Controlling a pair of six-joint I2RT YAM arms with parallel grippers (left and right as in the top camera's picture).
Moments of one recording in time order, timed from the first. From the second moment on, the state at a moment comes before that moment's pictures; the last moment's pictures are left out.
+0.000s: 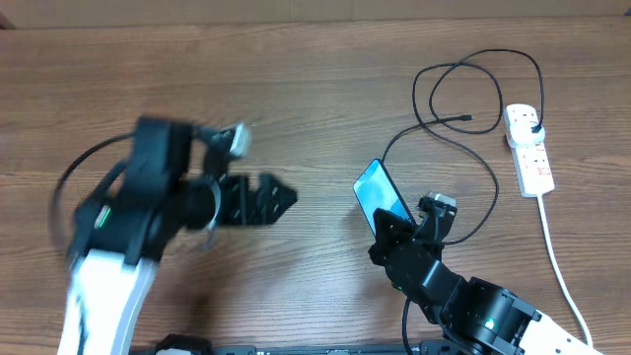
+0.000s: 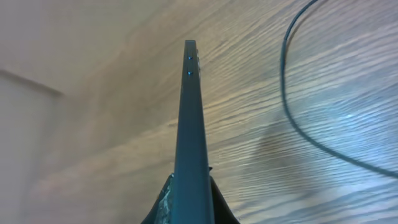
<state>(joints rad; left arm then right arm) -0.19 1.08 1.29 -1.19 0.58 -0.31 0.99 0.83 0.61 -0.43 0.53 1.21</state>
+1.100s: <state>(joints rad) -0.19 0.66 0.30 -0.20 0.66 -1.71 0.99 1.19 0.34 0.60 0.01 1.75</state>
